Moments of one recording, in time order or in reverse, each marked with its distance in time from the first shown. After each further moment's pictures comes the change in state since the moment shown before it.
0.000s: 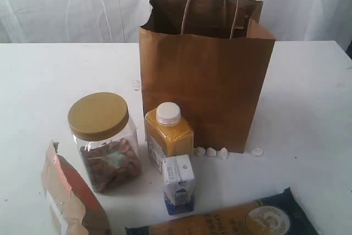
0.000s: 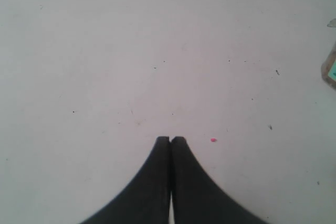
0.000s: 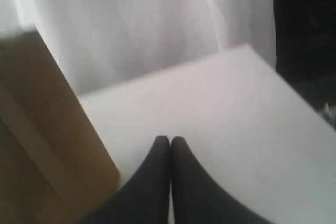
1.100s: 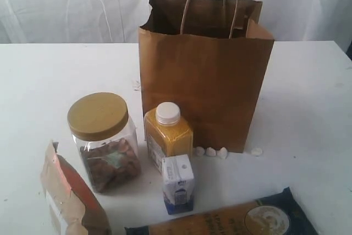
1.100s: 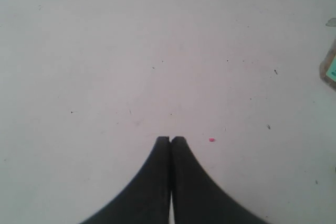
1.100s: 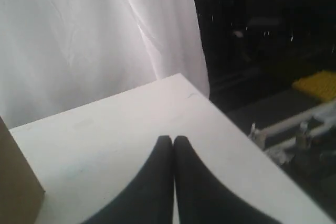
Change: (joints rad) left arm 0.000 -0.001 0.000 0.003 0.000 0.000; right arm -0.125 -0.377 0.095 0.163 0.201 -0.320
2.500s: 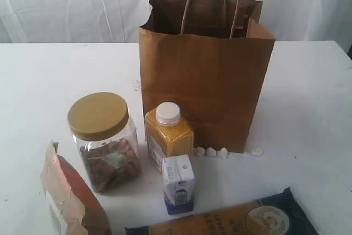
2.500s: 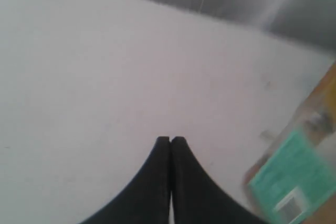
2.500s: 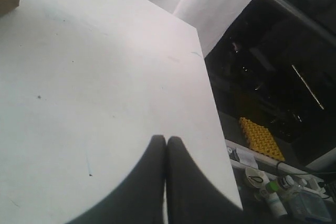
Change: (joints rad) left arm 0.000 0.000 0.000 -0.267 -0.186 -0.102; right arm -0.186 -0.006 0.188 0.661 -0.129 -1.334
